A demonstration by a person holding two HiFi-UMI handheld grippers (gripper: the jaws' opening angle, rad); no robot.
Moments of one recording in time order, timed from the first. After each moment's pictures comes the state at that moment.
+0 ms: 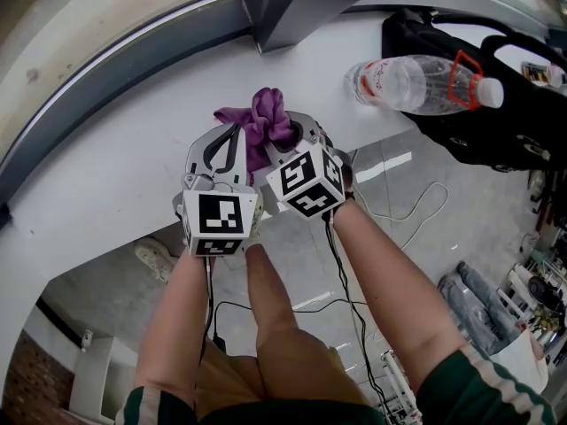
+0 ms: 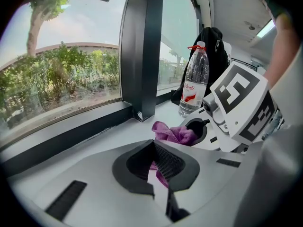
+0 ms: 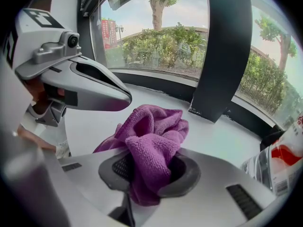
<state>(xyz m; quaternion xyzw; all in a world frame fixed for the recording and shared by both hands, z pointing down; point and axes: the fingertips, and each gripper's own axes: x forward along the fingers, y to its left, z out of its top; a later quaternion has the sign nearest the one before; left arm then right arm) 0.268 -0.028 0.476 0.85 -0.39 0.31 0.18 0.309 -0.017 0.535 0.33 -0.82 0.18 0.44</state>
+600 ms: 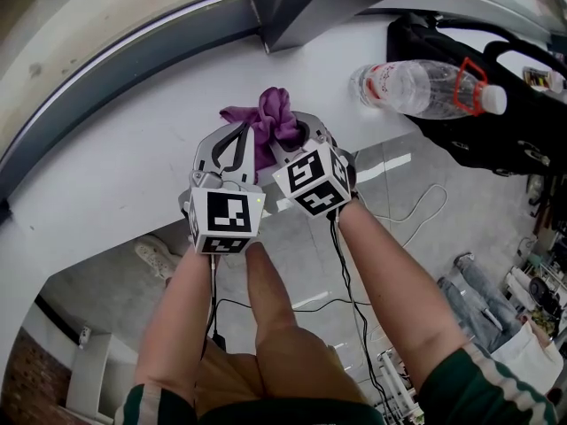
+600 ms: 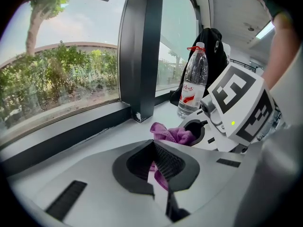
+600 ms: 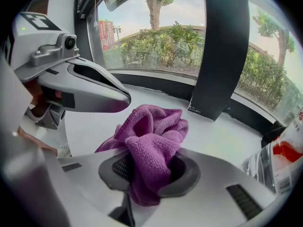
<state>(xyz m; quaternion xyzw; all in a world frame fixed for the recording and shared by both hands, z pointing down) 0.273 -0.029 0.473 0.85 -0.38 0.31 0.18 0.311 -0.018 0.535 0.33 -0.82 0.19 0.43</state>
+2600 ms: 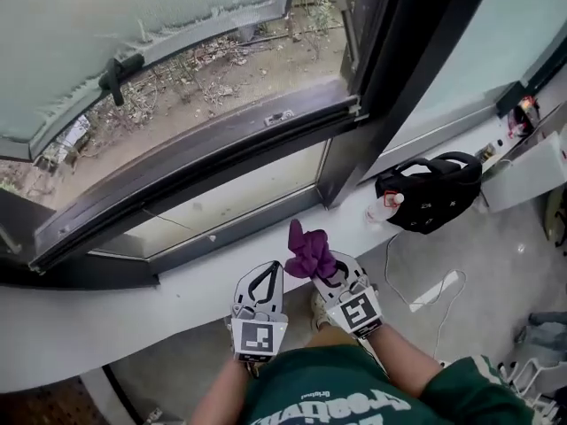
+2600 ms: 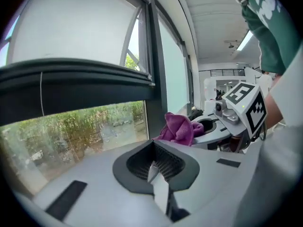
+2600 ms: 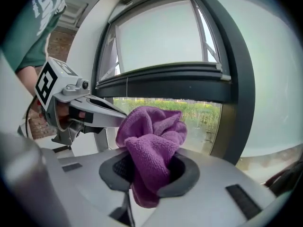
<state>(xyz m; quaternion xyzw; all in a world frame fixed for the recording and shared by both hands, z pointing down) 0.093 0.024 -0.013 0.89 -0.41 0.19 0.05 0.153 0.029 0.018 0.43 -0.88 0.06 0.18</state>
